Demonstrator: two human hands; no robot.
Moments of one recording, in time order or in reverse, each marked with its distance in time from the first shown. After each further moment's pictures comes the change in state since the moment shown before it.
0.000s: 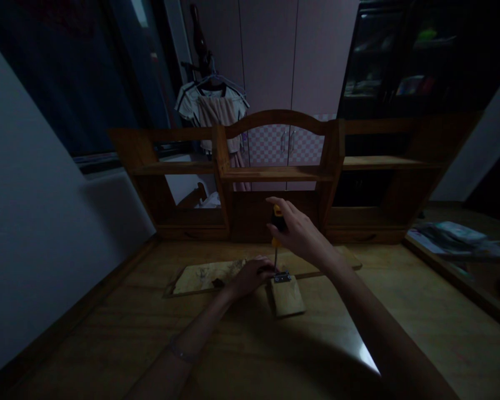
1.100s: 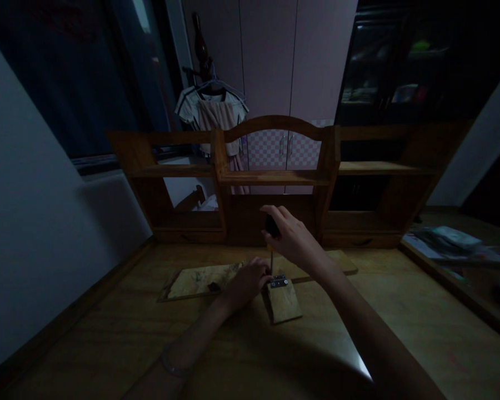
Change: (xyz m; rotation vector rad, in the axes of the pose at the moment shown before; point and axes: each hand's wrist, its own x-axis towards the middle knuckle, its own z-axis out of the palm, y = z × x) left_hand -0.006 0.013 0.010 0.433 0.093 0.033; right_hand -0.001 -0.005 0.003 -0.081 -0.017 0.018
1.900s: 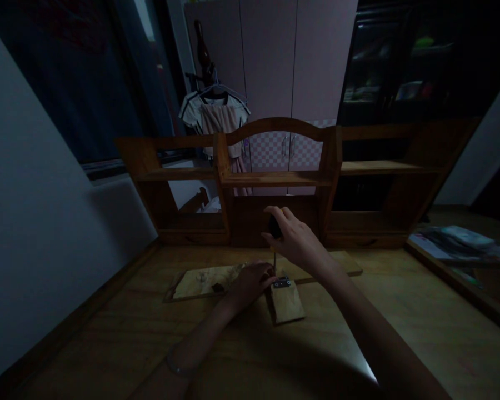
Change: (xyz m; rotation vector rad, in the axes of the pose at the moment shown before) left_hand -0.001 0.001 -0.001 -0.083 0.022 -0.102; right_hand -0.002 0.000 -0.001 -0.041 -0.009 0.031
